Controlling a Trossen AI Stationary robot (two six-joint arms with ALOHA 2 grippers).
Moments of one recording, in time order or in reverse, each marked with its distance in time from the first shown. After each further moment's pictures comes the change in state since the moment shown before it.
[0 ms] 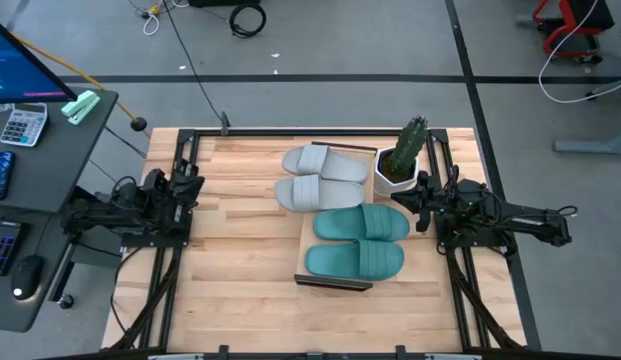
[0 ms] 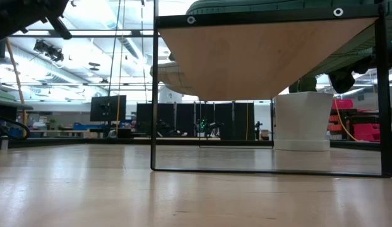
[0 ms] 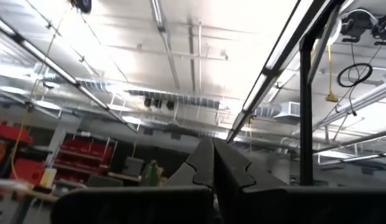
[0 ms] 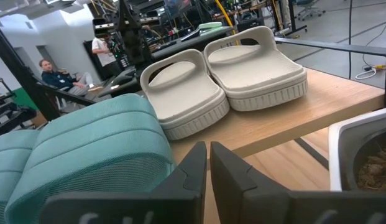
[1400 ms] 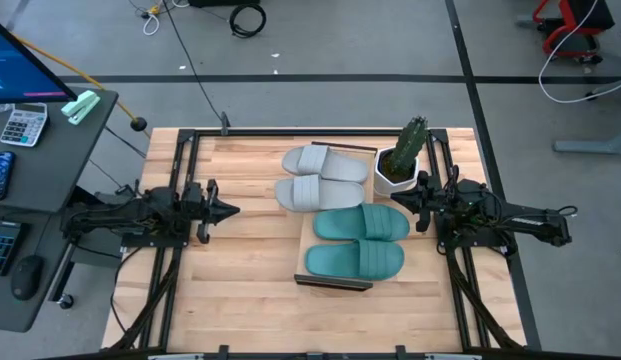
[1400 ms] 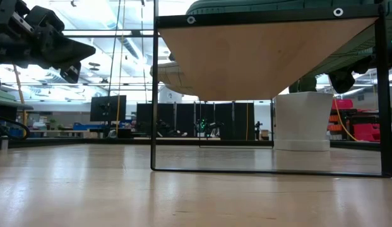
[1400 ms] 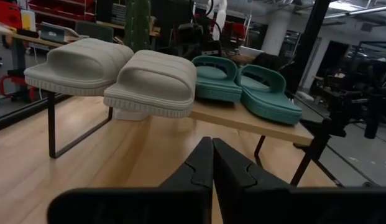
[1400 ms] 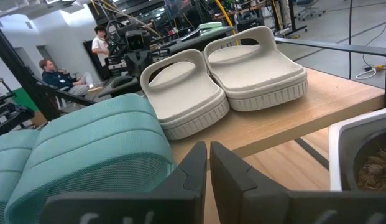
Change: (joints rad) left arm 0.048 0.001 -0.001 -0.684 0.195 -0.094; right arm 0.000 0.000 0.000 0.000 0.000 0.000
